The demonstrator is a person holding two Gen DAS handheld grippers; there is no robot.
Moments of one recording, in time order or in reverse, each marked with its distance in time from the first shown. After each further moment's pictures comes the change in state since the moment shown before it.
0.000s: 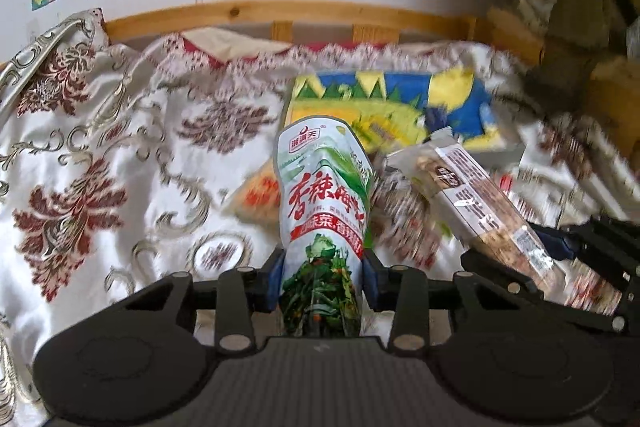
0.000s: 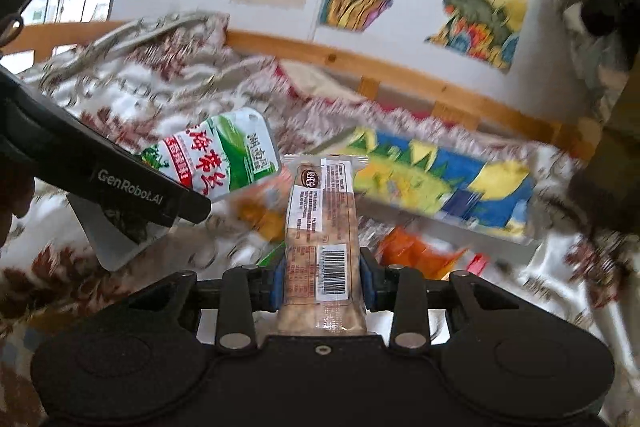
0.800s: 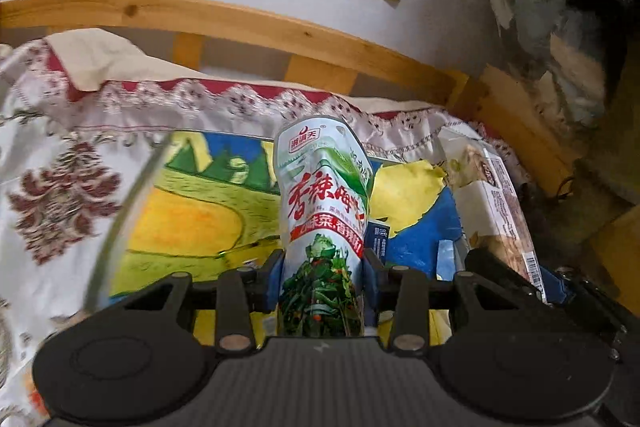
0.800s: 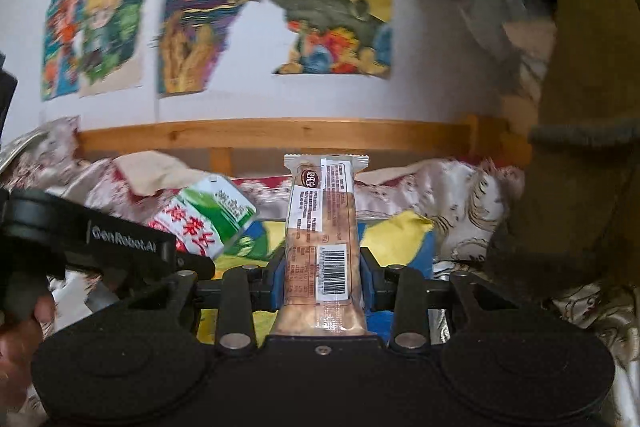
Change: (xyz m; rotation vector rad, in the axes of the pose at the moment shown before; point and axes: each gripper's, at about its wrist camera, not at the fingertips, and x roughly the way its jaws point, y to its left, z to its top) left arm 0.191 -0.088 0.150 -0.171 0.003 -0.184; right arm 0.134 -0.214 0.064 0.325 -0.089 -0.125
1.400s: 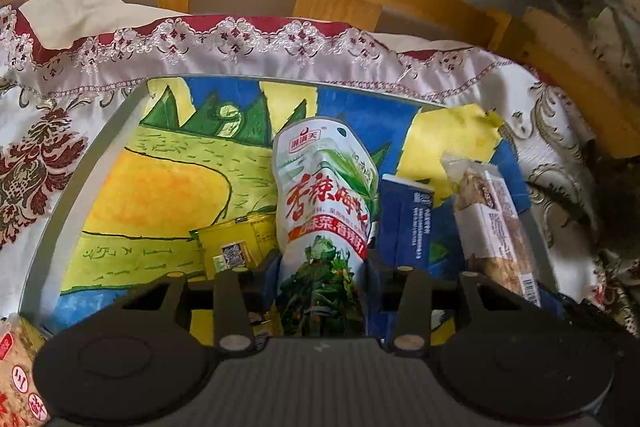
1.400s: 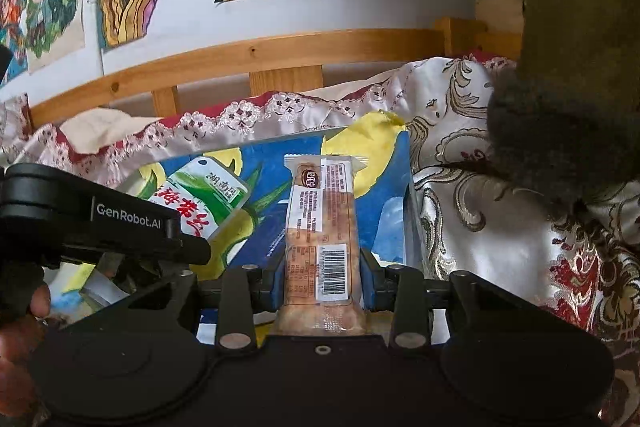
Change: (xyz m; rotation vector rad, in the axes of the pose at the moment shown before) left arm 0.082 -0.005 -0.016 0.014 0.114 0.103; right arm 0.074 -0.027 -0.057 0.073 0.141 -0.058
